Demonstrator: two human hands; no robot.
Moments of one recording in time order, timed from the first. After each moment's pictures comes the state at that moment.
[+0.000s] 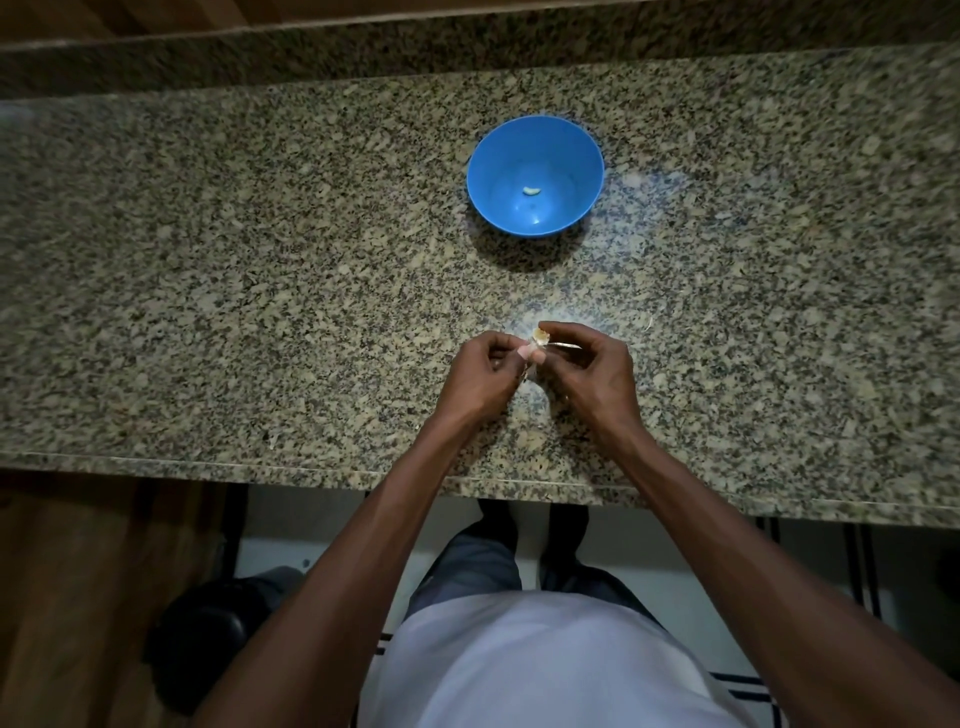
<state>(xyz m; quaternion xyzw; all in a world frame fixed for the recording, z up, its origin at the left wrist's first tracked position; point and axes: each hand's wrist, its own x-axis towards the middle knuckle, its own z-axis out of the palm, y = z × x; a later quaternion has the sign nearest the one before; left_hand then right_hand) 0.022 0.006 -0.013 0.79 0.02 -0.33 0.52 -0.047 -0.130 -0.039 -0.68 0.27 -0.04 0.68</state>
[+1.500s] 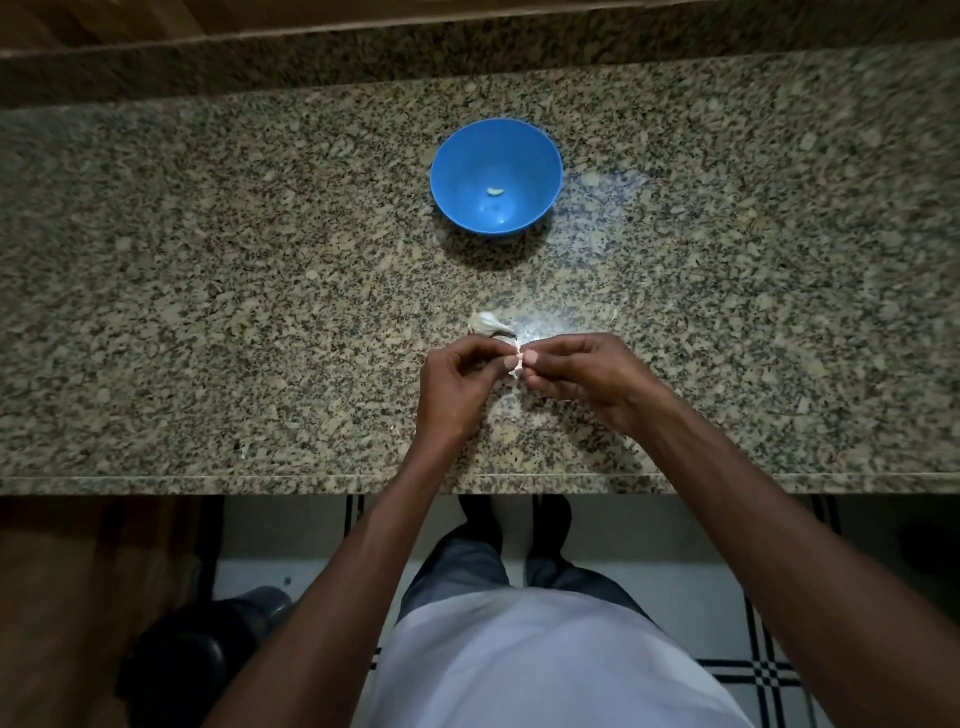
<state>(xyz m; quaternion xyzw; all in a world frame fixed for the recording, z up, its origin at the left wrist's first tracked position) -0.003 0.011 -0.024 0.77 -0.06 -0.20 0.60 -0.058 -0.168 -0.006 -0.52 0.33 0.15 0.78</state>
